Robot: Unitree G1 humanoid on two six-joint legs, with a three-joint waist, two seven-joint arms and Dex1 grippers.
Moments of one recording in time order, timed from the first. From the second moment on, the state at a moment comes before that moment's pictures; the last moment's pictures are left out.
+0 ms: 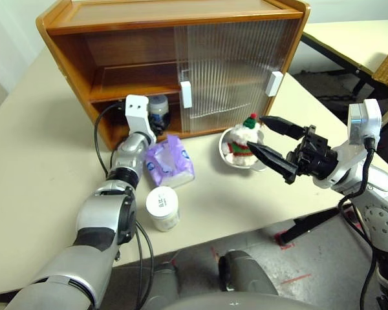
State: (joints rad) left arm -0.89 0.24 0.16 1.23 -0.10 -0.26 -0.29; right arm -0.14 -0.52 -0.13 -0.47 0.73 0.41 0.77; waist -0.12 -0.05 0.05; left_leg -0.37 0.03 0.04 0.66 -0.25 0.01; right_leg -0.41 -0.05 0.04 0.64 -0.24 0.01
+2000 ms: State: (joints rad) left arm -0.45 0.28 0.20 0.49 -0.20 0.01 -0.41; right arm -0.22 -0.52 -0.12 -0.39 0.73 0.41 0.84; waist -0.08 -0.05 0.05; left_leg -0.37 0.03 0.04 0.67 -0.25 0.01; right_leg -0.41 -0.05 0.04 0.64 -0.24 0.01
